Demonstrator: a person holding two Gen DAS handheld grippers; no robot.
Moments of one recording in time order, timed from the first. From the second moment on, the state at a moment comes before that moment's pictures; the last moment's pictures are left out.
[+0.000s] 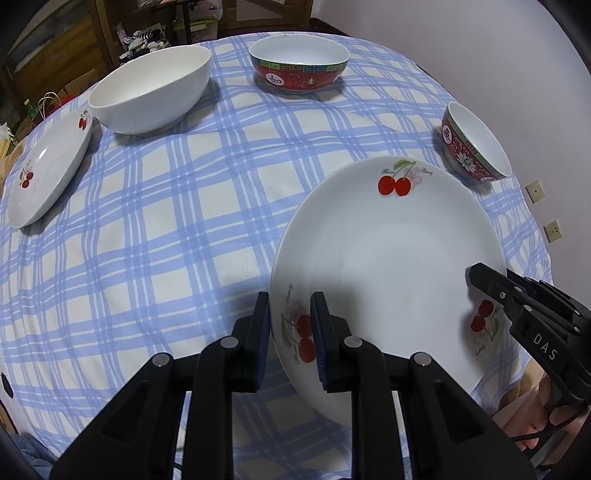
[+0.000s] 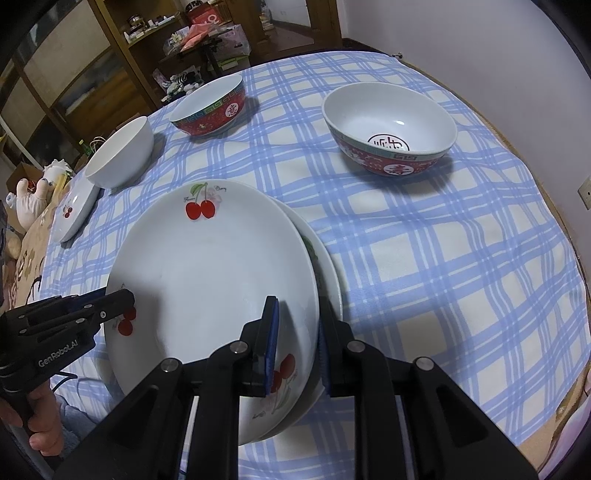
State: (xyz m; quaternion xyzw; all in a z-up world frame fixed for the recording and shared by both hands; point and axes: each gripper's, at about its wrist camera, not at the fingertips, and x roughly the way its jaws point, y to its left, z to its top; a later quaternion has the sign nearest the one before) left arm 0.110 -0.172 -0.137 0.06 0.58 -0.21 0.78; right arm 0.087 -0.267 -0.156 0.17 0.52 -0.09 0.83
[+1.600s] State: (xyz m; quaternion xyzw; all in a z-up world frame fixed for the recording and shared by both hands) left arm 0.084 -0.149 -0.087 0.08 0.52 -0.17 0.83; right arm 0.052 -0.263 -0.101 0.14 0.44 -0.15 0.87
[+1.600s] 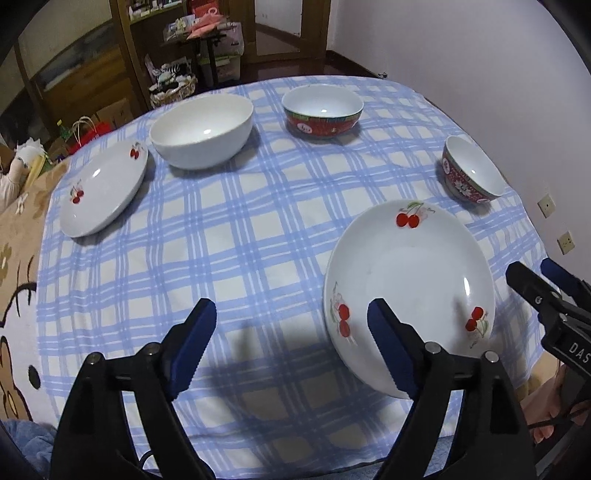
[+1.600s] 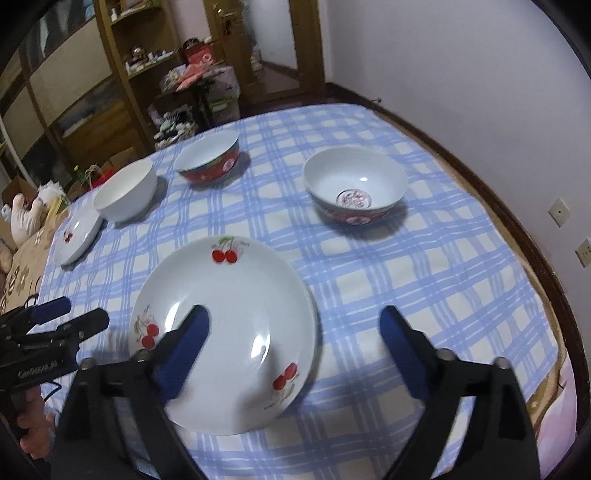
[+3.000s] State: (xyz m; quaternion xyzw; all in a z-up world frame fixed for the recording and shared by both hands) left arm 0.199 -0.055 0.019 0.10 0.44 -0.10 0.89; right arm 0.186 -0.221 -0.018 0.14 0.35 -0.03 0.92
